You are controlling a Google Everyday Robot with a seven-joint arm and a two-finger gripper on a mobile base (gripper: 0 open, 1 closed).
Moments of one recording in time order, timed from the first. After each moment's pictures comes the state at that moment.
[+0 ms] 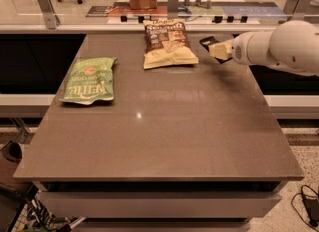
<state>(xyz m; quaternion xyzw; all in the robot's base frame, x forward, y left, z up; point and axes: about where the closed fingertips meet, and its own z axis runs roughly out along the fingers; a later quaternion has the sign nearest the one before) 0.734 -0.205 0.878 -0.19 0.83 0.09 0.52</state>
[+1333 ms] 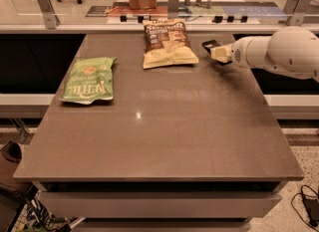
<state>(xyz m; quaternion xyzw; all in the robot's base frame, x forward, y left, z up) 0.745 -0.214 0.857 -0.18 0.83 0.10 0.51</state>
